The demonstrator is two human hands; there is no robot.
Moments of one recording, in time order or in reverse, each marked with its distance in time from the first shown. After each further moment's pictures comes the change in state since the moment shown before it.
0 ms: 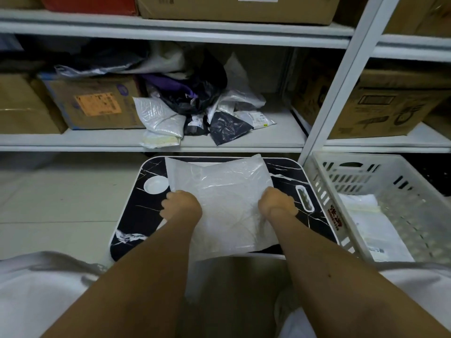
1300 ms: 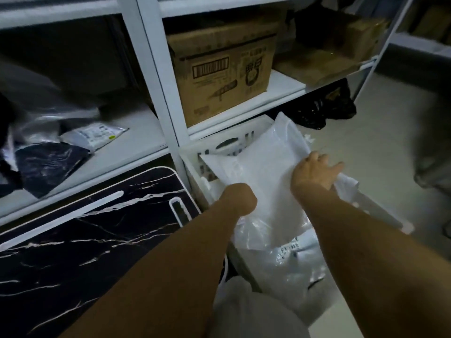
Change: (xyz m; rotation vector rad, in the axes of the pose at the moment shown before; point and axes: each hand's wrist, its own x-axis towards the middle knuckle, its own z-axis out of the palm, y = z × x) left_hand -0.196 0.342 0.130 0.346 -0.482 0.982; right_hand 0.126 0.320 -0.141 -0.547 0.285 0.525
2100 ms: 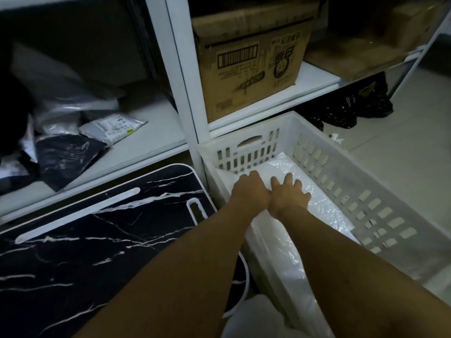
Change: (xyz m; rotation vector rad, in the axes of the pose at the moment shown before) left_hand 0.064 -0.028 0.010 -0.117 0.210 0.007; right_hand 0.001 -0.111 0.063 0.391 -0.242 -0.264
